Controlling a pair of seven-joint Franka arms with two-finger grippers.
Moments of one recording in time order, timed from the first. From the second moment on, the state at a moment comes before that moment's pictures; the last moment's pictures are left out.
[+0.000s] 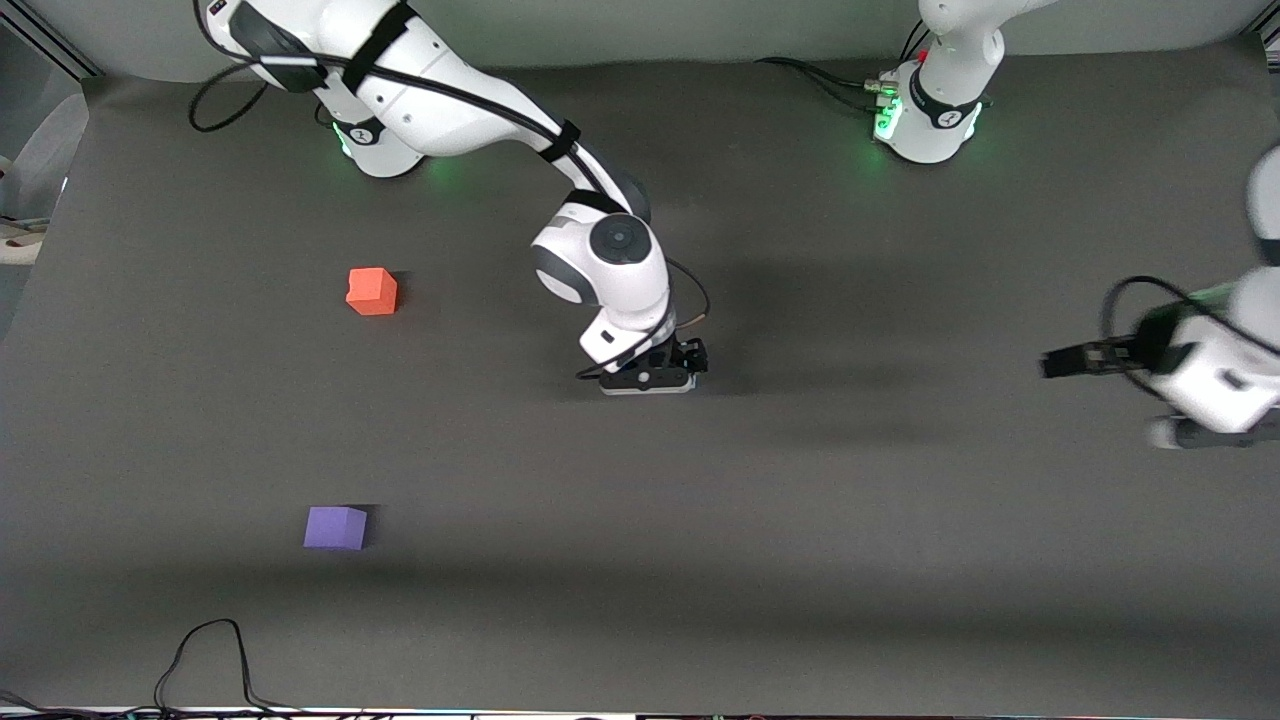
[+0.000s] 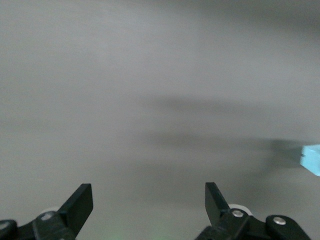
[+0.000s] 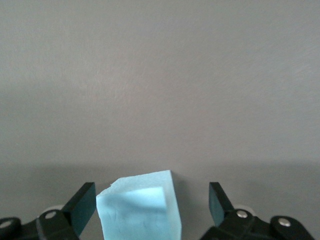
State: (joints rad) left arm 0.44 0.31 -0.48 -1.43 0.08 1.55 -0.16; right arm 0.63 0.80 0.22 -1.53 -0.34 2.47 1.06
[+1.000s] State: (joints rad) left arm 0.50 0.19 -0.51 -1.45 0.11 1.58 -0.06; right arm 0.60 0.82 0.27 -1.51 -0.42 2.36 1.12
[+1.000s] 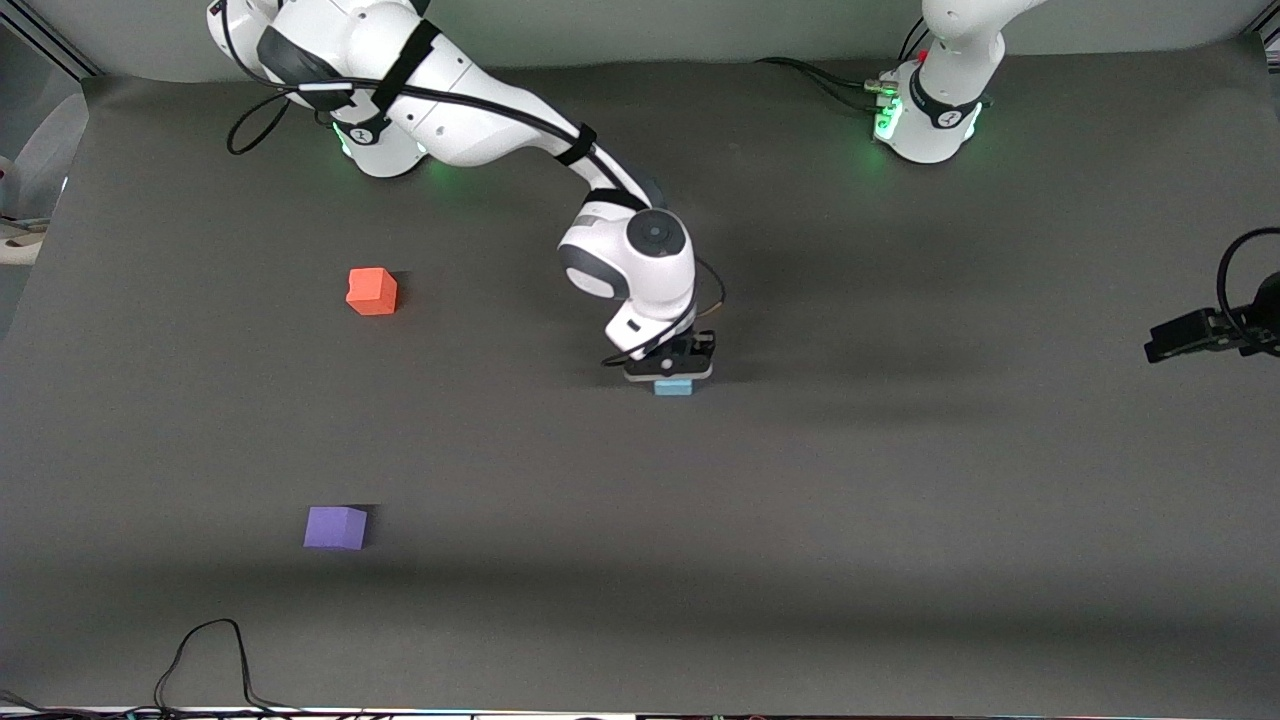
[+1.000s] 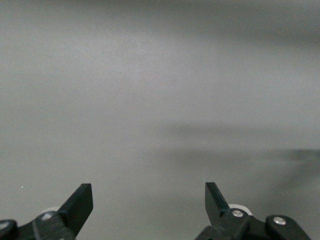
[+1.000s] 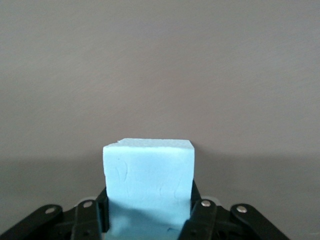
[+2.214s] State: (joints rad) left arm -0.04 0.06 -0.01 -1.54 0.05 1.56 -0.04; right arm 0.19 0.21 -0.06 -2.28 -0.01 2.50 0.36
